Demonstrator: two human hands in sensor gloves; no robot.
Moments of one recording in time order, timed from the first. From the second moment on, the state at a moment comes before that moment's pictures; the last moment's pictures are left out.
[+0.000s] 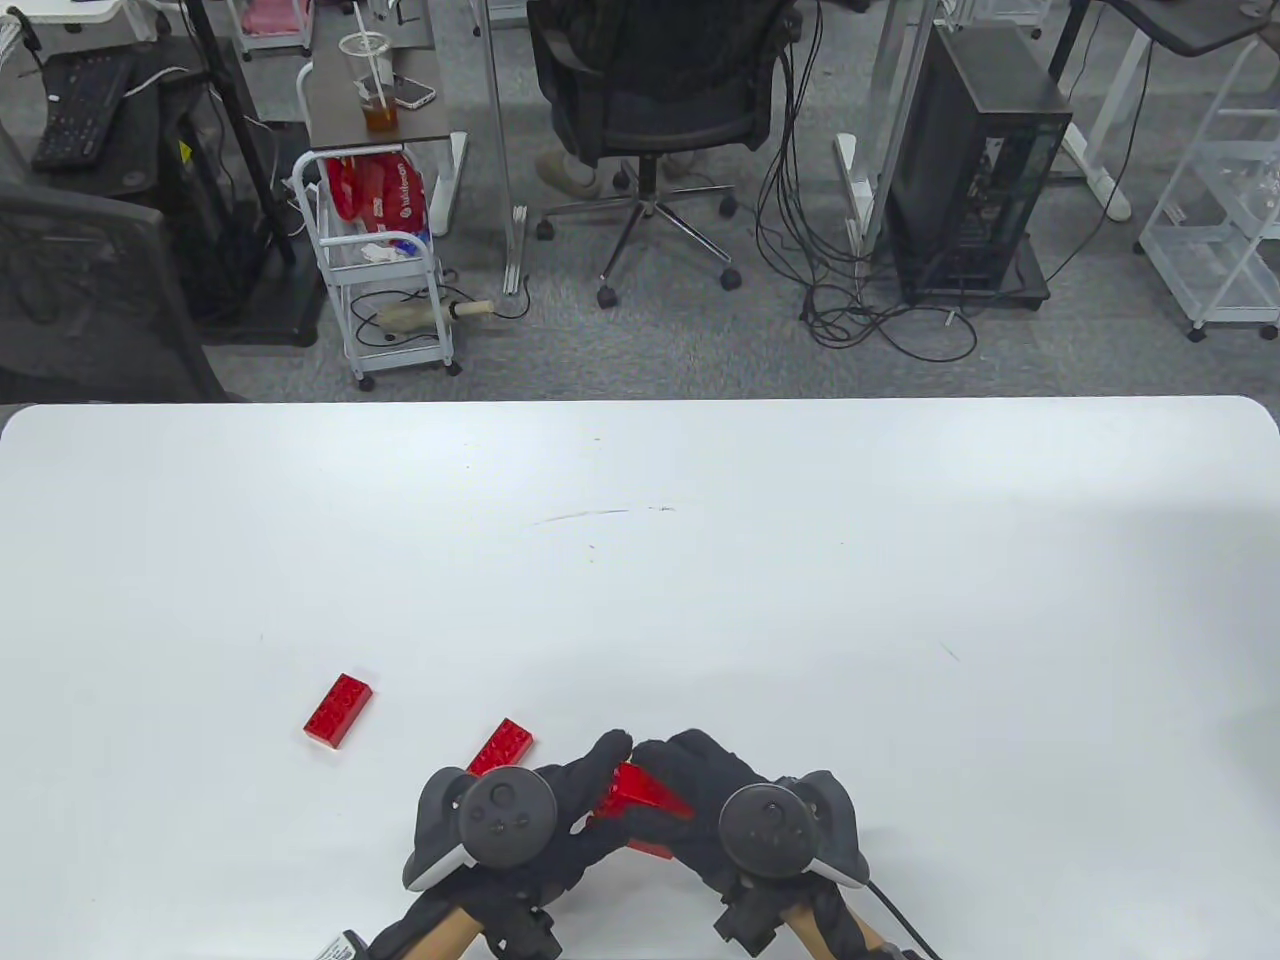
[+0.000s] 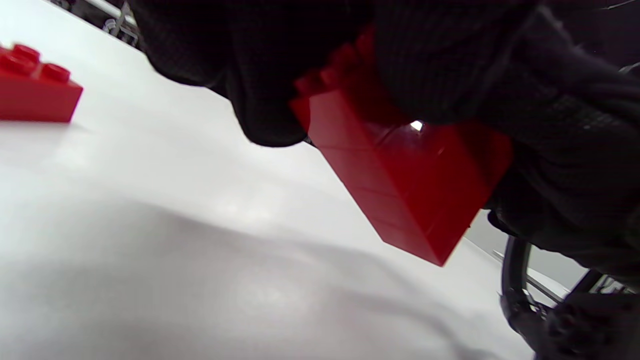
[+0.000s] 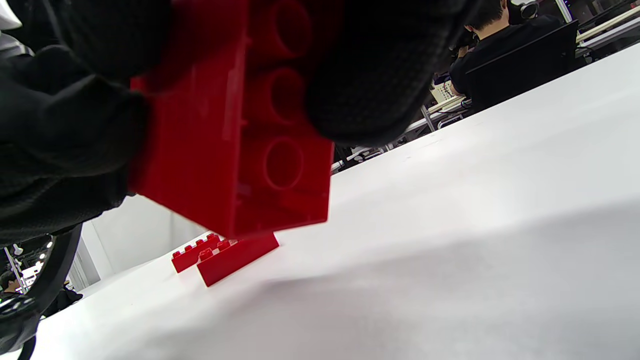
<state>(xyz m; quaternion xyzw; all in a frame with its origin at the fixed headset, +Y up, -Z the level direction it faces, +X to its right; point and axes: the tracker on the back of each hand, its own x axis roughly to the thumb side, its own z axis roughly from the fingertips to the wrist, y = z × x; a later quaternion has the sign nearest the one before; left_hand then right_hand) -0.131 -0.722 -0.243 -0.01 -0.24 0.27 0.93 0.081 -0.737 -0.252 0.28 -0.06 0.92 0.28</state>
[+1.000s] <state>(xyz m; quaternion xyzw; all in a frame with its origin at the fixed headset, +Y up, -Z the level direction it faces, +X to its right) -0.118 -0.713 -0.239 0.06 -0.21 0.21 0.95 0.089 -0.738 -0.260 0.25 -0.07 0.93 0.27</state>
